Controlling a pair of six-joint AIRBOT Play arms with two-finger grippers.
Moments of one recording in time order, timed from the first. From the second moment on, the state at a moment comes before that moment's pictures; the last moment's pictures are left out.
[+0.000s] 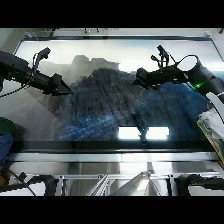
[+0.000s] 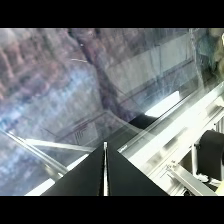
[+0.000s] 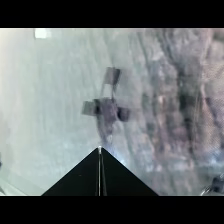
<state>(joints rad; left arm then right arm) 0.08 -1.46 1.39 -2.35 1.53 1.89 0.20 -1.51 1.35 -0.83 0.97 1.57</state>
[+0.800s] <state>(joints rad) 0.36 -1.46 1.54 -1.96 1.38 1.80 0.20 -1.51 1.35 -0.83 0.82 1.57</state>
